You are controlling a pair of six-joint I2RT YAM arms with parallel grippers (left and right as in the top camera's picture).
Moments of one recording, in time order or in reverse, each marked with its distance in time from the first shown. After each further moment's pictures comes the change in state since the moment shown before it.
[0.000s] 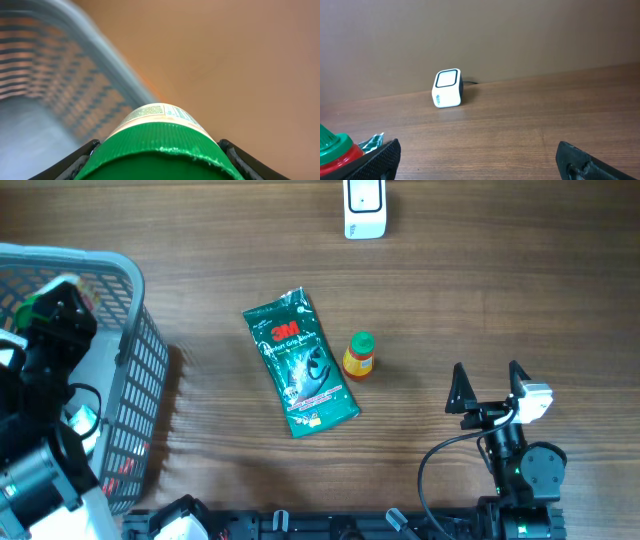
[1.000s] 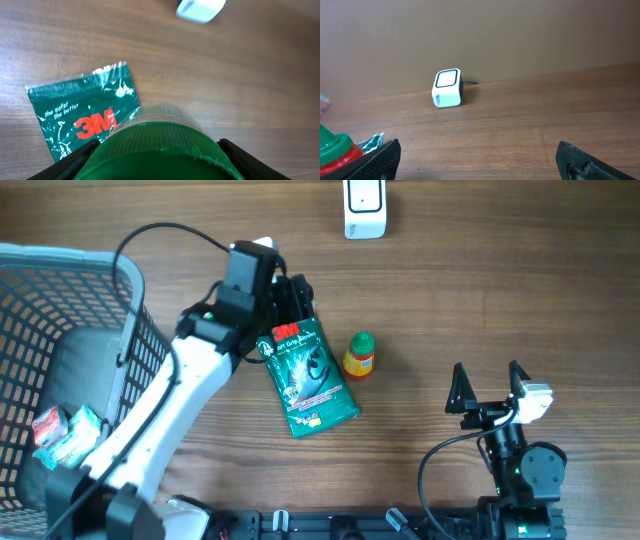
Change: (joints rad) left arm -0.953 0.580 0.005 0.111 -0.294 -0.002; right arm 0.000 0.000 0.000 0.000 0.000 0.000
